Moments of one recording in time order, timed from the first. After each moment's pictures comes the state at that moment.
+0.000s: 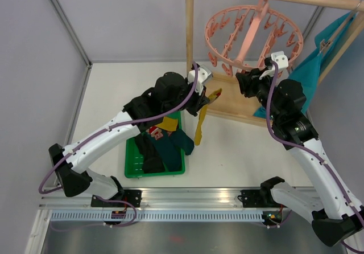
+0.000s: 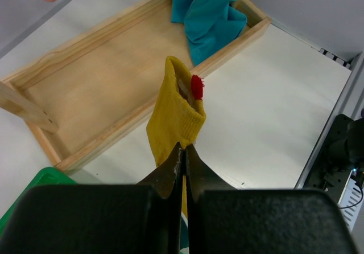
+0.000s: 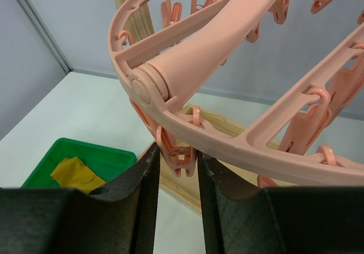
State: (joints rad) left arm -0.92 1.42 1.51 -0.42 0.04 -0.05; right arm 0.39 0.96 1.12 -0.15 0.04 0.13
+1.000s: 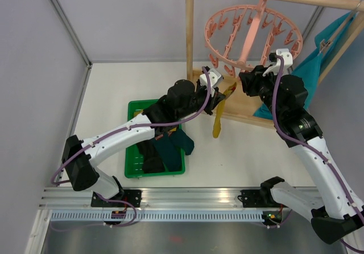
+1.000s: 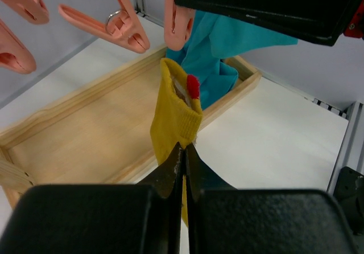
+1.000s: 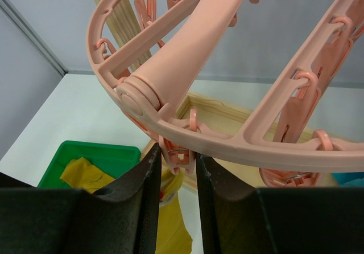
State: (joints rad) left arm -0.98 1.52 1.38 0.02 0.01 -0.05; right arm 0.39 0.98 1.22 -0.29 0.11 0.23
